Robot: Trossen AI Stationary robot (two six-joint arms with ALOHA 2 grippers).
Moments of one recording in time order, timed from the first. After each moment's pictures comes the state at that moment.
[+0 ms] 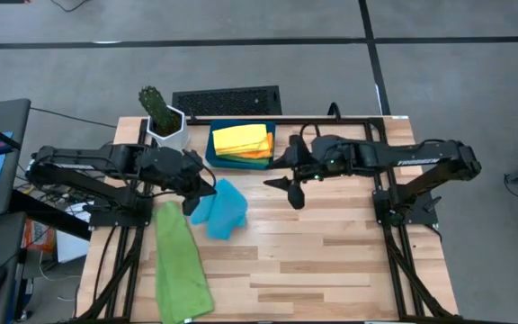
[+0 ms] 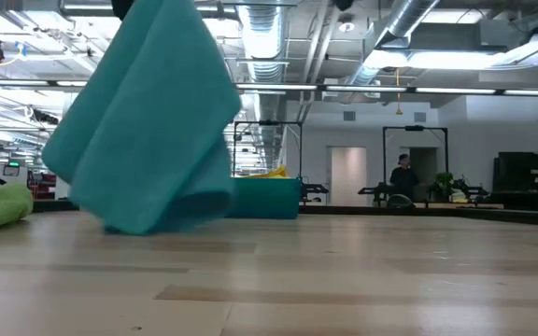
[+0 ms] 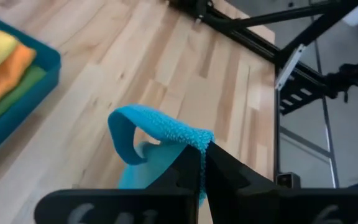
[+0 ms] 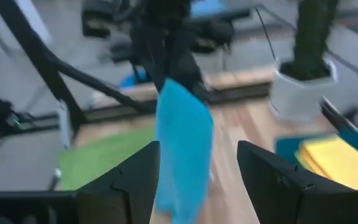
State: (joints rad) left arm -0.09 1.07 1.18 -0.73 -0.01 -0.55; right arm 0.05 1.38 1.30 -0.26 0.01 0.11
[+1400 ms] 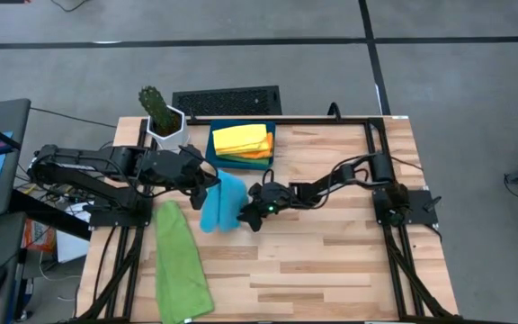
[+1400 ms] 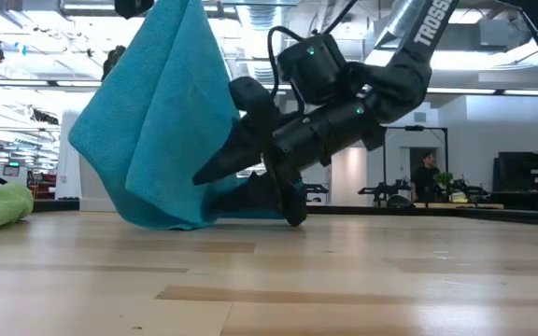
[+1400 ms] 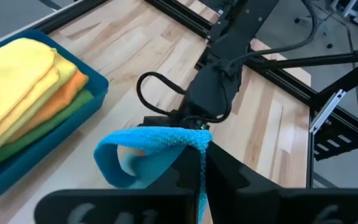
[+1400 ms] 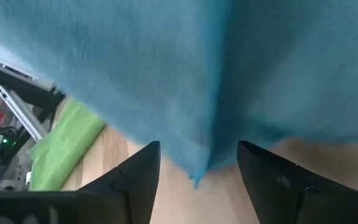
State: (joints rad) left arm -0.13 1.08 1.19 -0.70 -0.25 -0.63; right arm 0.04 2.12 1.04 0.59 -0.15 0.70
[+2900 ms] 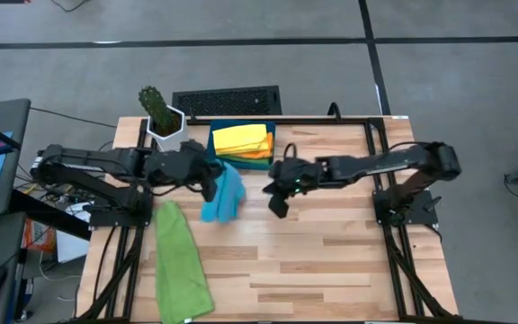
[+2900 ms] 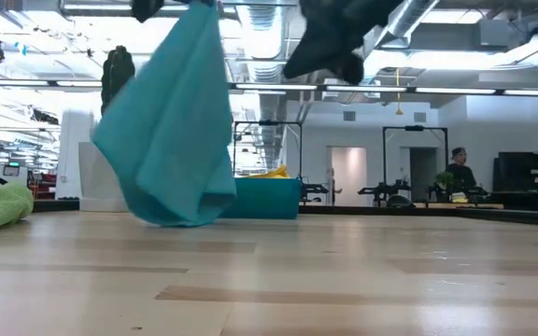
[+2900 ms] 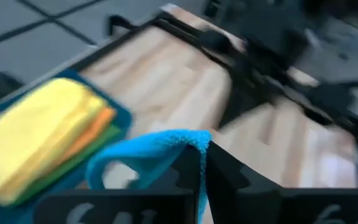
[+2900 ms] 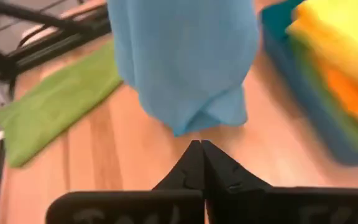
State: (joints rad) left arm -0.13 1.15 1.19 -0.60 -0.42 -0.57; right arm 0.04 1.54 1.18 -0.35 0.08 0.36
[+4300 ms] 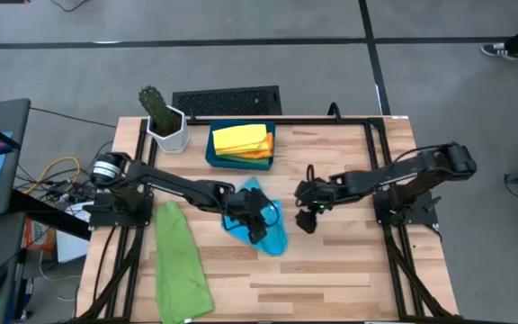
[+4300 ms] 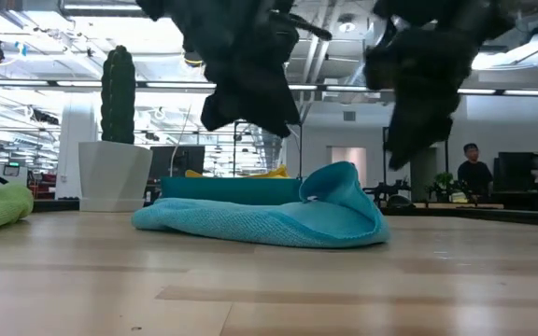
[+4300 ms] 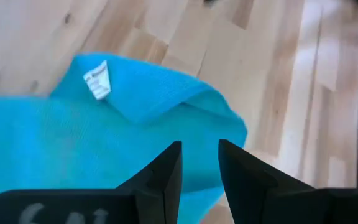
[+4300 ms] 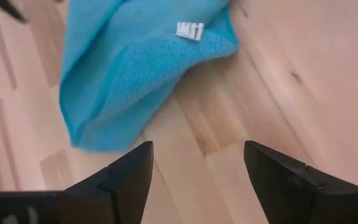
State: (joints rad) left arm -0.16 1.76 1.22 -0.30 -0.01 -0.61; right arm 0.13 1.40 0.82 -0.46 0.02 0.55
